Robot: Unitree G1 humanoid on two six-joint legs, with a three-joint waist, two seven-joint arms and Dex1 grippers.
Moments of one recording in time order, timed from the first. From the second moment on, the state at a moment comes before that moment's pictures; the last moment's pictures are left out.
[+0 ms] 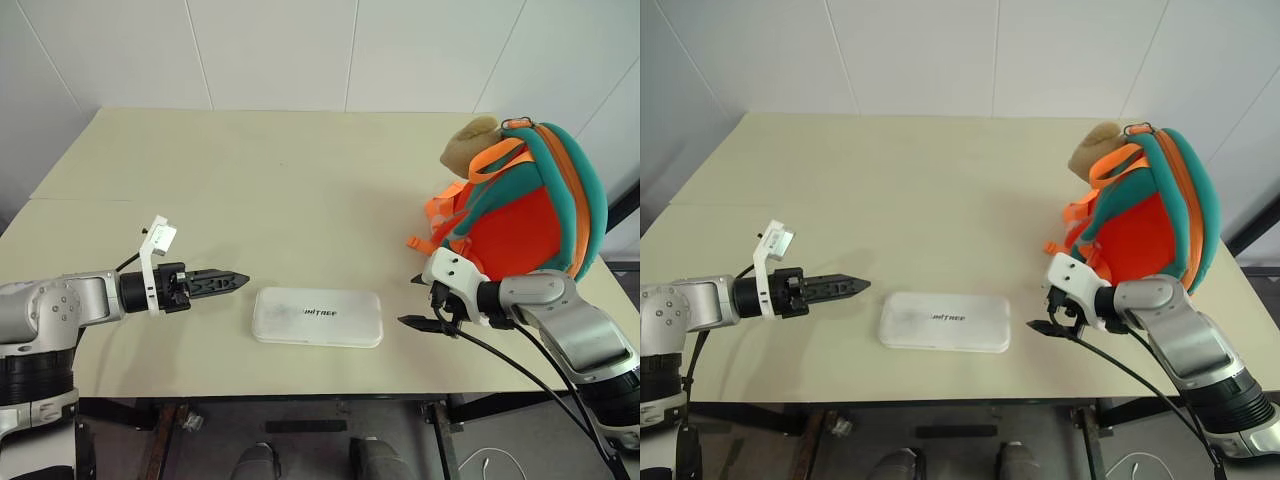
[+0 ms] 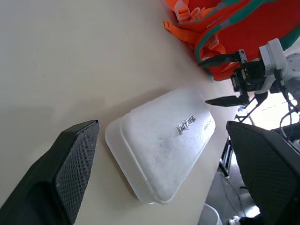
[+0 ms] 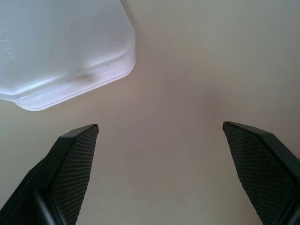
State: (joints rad) left arm -0.55 0.77 0.34 0.03 -0.78 1.45 -0.85; right arm -0.46 -0.86 0.19 -0.23 0.21 0.67 0.95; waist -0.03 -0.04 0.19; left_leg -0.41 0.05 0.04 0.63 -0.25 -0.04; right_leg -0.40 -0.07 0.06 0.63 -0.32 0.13
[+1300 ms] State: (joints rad) left arm -0.80 0.74 0.00 0.55 -0.90 1.61 -0.80; right arm -0.45 -0.76 0.19 -0.25 0.19 0.69 0.87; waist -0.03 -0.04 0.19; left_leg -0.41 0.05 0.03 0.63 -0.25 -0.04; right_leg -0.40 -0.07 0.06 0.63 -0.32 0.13
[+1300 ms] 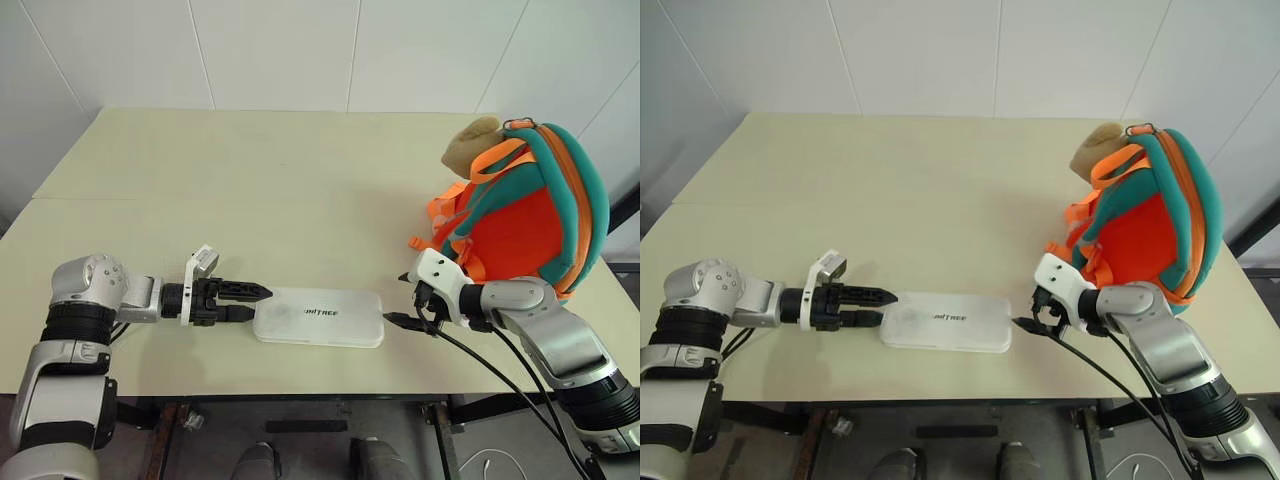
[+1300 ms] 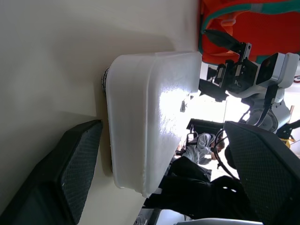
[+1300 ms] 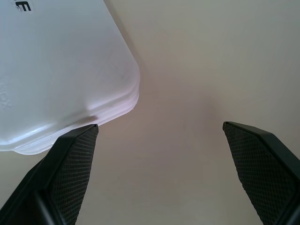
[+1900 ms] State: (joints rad) left arm -0.80 0.68 -0.04 0.48 -0.82 1.59 -0.86; right arm -0.45 -0.74 0.19 -0.27 0.18 0.70 0.87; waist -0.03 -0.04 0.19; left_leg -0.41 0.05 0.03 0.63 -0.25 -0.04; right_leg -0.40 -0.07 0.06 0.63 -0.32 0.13
